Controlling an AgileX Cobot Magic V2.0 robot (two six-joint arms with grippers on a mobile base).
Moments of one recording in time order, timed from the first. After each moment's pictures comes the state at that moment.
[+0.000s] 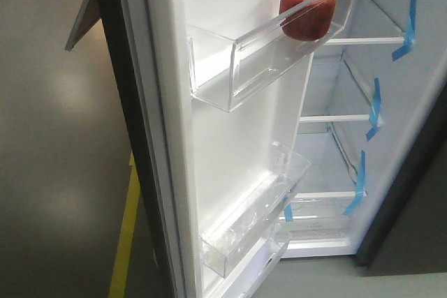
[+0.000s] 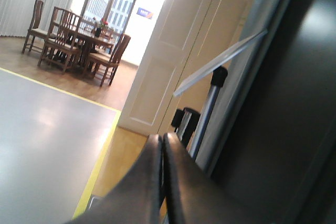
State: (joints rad) left arm 0.07 -0.01 0.02 -0.14 -0.10 -0.32; right arm 0.01 1.15 -1.58 0.77 1.01 -0.79
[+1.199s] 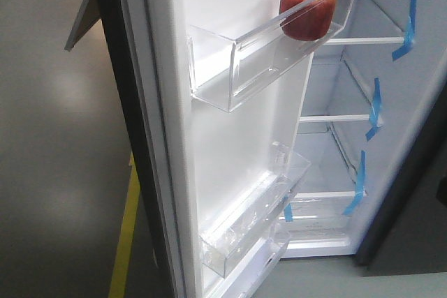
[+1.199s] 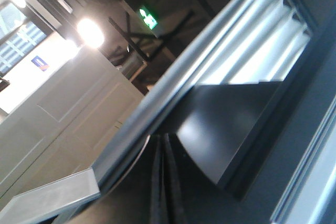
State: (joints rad) left arm 0.07 0.47 -0.58 0.26 -0.34 -1.16; right arm 0.01 0.42 -0.75 0.78 0.85 -0.72
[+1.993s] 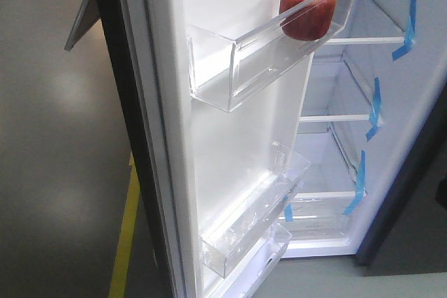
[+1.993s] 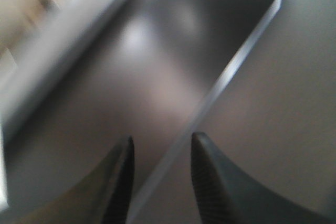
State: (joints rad) left arm 0.07 1.45 -1.33 0.98 -0.76 -1.87; right arm 0.01 0.42 -0.75 0.78 0.86 -0.72
